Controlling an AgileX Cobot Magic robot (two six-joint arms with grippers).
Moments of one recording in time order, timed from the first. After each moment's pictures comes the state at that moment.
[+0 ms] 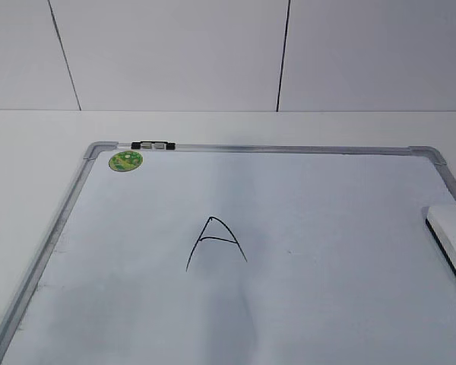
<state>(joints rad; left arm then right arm) -0.05 0.28 -0.51 -0.11 1.10 0.11 0.01 0.20 -0.50 -0.15 1.14 0.02</state>
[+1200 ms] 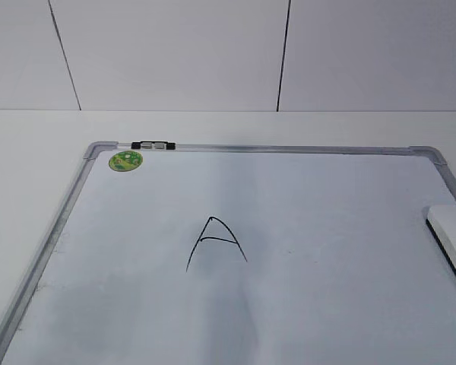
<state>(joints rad) -0.06 0.28 -0.51 -0.11 1.10 0.11 0.01 0.20 -0.50 -0.14 1.14 0.02</state>
